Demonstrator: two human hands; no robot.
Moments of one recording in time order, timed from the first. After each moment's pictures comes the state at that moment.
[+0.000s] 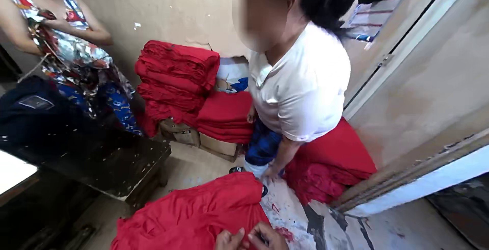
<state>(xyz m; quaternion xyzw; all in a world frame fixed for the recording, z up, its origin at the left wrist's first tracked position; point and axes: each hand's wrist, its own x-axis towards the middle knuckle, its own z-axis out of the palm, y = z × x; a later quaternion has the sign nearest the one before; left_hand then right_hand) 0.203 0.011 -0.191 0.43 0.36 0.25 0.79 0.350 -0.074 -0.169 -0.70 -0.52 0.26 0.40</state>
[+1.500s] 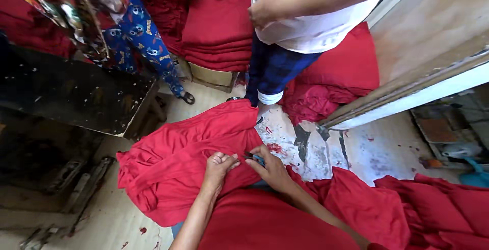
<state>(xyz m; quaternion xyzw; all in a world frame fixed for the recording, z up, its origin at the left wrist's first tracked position) 0.203 0.017 -0.184 0.36 0.38 0.30 0.80 0.362 -0.087 -0.189 -0.71 -0.55 0.22 0.37</state>
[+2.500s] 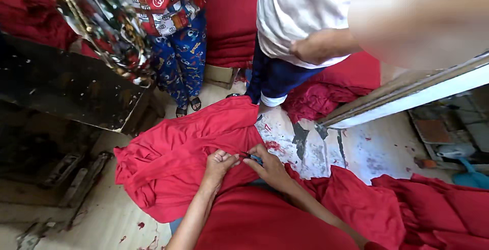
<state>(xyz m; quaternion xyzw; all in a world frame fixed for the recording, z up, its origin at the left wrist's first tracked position) 0.201 0.018 -0.190 0.41 0.37 0.28 0.79 0.361 -0.085 -0.187 -0.70 -0.57 0.24 0.35</state>
